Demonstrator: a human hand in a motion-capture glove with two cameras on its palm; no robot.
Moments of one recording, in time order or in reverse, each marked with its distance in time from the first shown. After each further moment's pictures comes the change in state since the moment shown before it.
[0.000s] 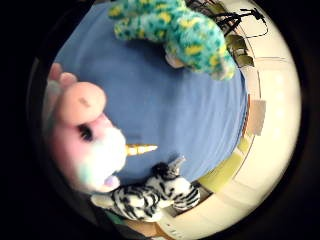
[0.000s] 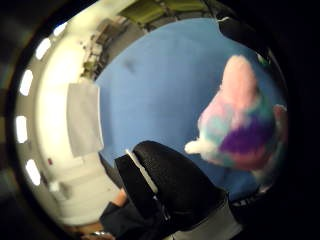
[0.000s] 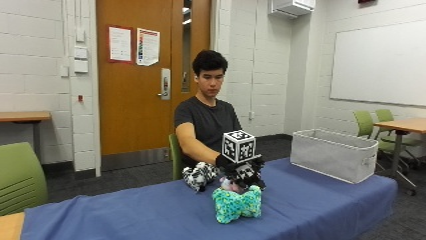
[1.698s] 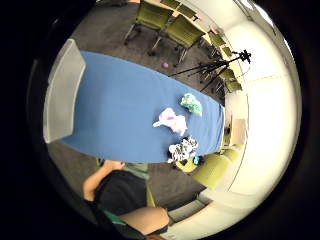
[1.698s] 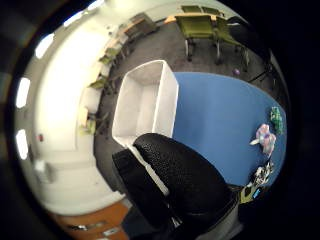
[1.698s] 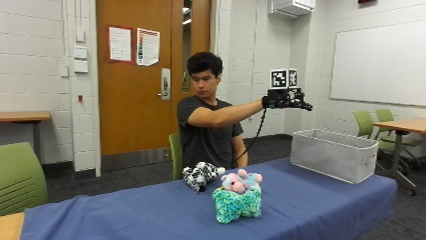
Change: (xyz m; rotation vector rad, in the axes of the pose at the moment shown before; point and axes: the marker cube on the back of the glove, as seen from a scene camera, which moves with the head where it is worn) arm -0.287 0.056 -0.211 0.191 0.053 -0.215
